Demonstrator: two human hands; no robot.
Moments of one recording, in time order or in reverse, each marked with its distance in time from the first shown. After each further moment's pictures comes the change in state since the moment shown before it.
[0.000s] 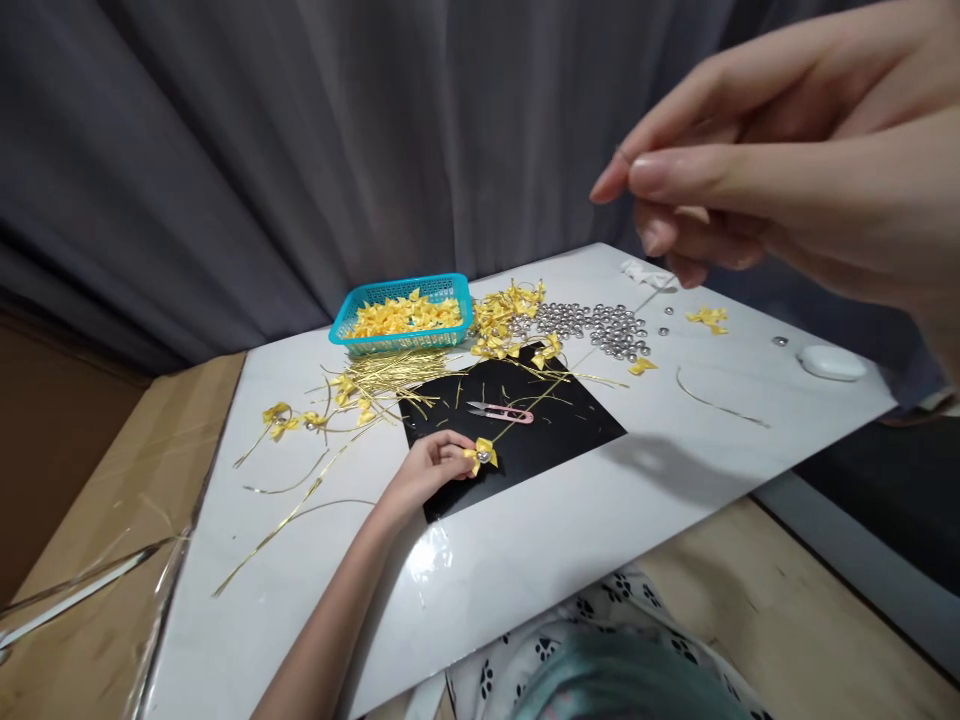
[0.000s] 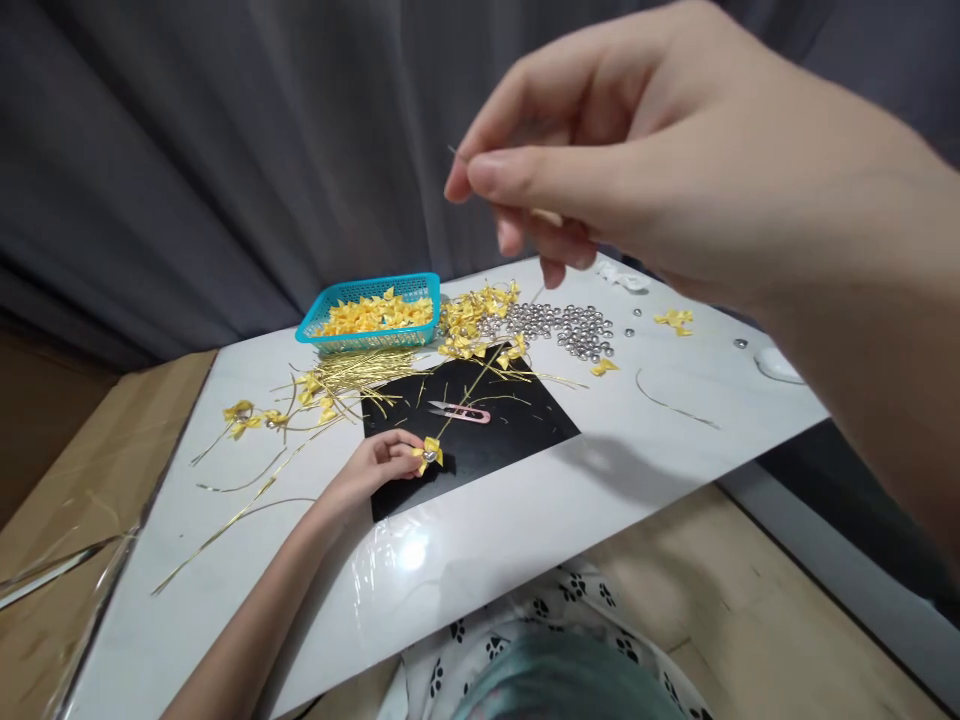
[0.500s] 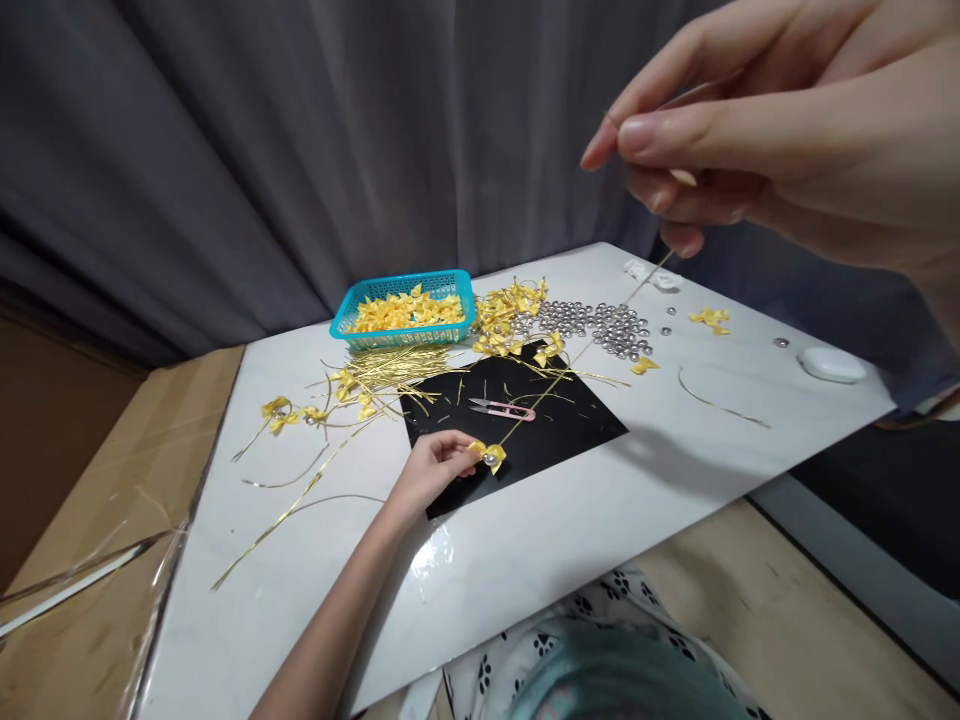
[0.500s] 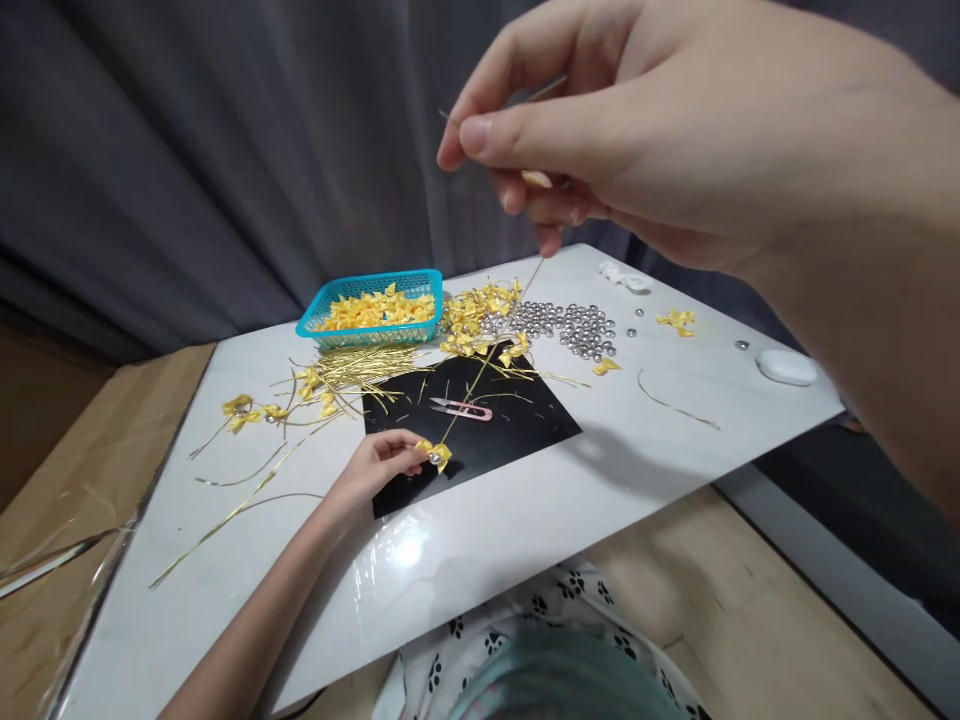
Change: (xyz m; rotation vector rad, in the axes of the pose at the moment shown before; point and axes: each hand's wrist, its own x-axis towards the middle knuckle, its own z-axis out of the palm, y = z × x) left_hand -0.004 0.002 0.008 0.014 0.058 0.042; right_hand 0.012 -0.003 0.004 -0.189 0.011 -0.150
